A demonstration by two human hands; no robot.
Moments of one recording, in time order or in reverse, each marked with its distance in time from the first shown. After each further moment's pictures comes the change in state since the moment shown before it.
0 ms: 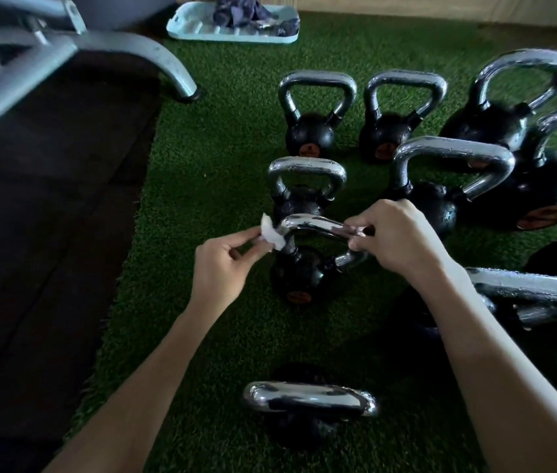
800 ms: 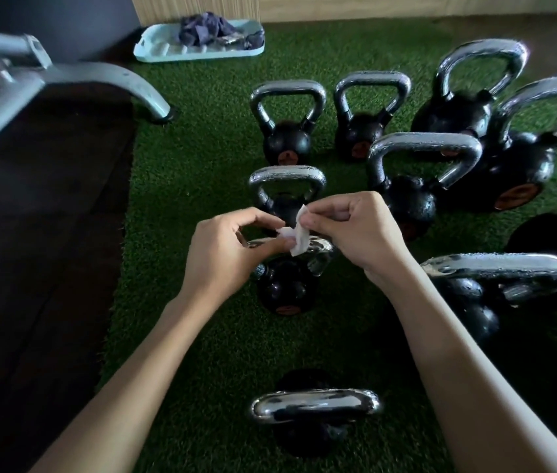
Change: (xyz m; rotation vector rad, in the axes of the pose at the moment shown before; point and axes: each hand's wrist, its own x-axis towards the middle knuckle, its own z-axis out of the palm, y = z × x) left_hand 0.026 0.067 -0.015 0.161 -0.167 0.213; right_hand -0.015 -0.032 0.012 0.850 0.210 -0.059
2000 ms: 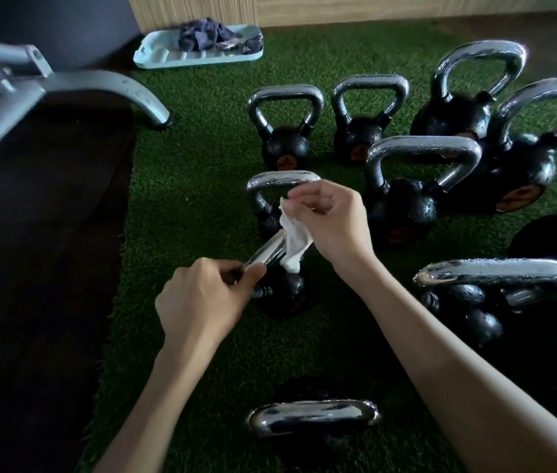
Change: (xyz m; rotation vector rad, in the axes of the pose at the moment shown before) left_hand -0.035 0.004 -0.003 0.496 -0.018 -0.459; right_hand 0.026 0.016 0.028 0.085 0.128 -0.084
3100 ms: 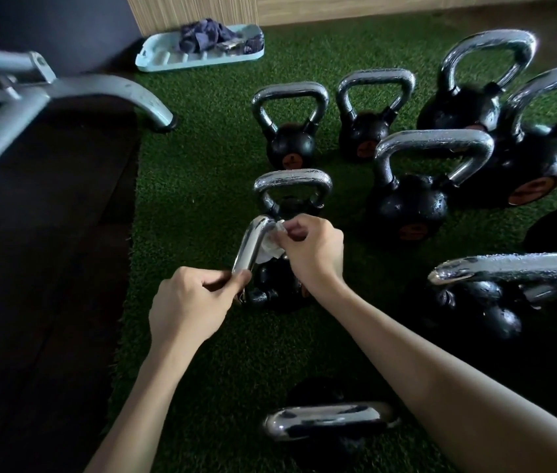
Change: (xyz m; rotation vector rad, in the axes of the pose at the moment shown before) left_hand 0.014 -0.038 -0.003 -0.180 -0.110 -0.043; right_hand -0.011 0.047 0.052 -0.280 0.086 0.144
